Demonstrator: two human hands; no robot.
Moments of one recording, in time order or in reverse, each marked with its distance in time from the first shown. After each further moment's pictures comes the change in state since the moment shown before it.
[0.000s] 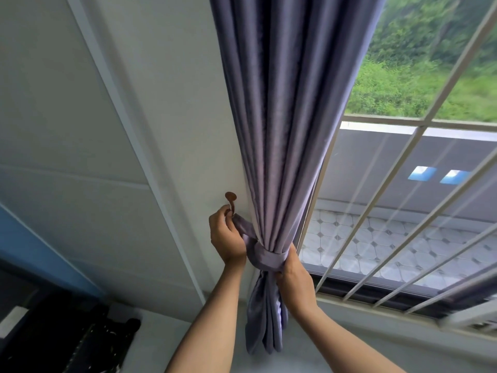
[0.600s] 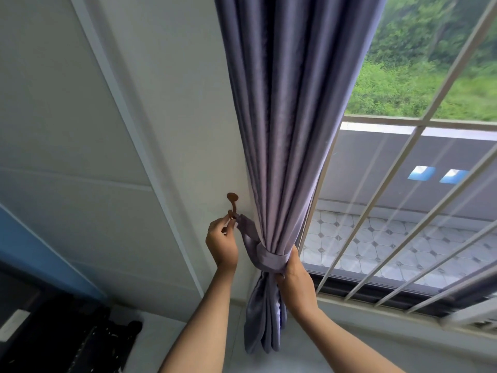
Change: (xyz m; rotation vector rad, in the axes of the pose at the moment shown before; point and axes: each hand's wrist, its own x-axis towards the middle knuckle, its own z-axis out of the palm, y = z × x) left_hand 0.004 -0.026 -0.012 -0.126 -0.181 -0.069; right_hand -0.001 0.011 0.008 0.012 0.028 -0.046
